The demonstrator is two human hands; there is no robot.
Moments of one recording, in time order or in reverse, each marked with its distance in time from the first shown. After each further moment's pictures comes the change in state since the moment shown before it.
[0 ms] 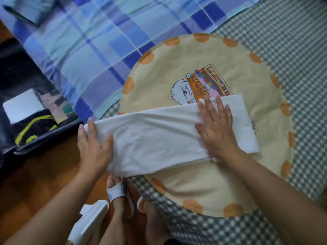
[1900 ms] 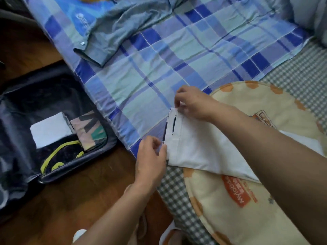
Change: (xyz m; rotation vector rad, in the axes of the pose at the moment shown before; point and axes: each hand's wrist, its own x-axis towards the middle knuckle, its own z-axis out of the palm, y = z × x) left_hand 0.097 0.042 -0.057 -0.364 -0.156 0.078; right_hand 0.272 -0.219 -0.053 0.109 -0.357 -0.299
